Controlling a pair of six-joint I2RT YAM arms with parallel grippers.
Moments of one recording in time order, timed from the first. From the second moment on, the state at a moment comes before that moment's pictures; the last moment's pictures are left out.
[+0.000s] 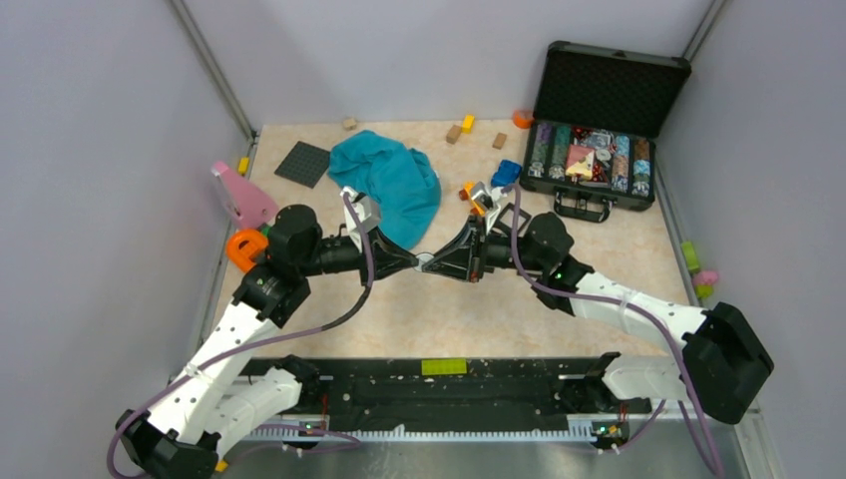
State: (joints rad) left arm -0.50 0.84 0.87 -0.21 0.85 -0.04; right arm 0.76 1.21 0.69 0.65 -0.71 0.65
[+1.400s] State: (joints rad) left arm -0.51 0.88 0.83 -0.12 0.81 -0.13; right arm 0.75 1.15 0.65 0.63 -0.55 0.62
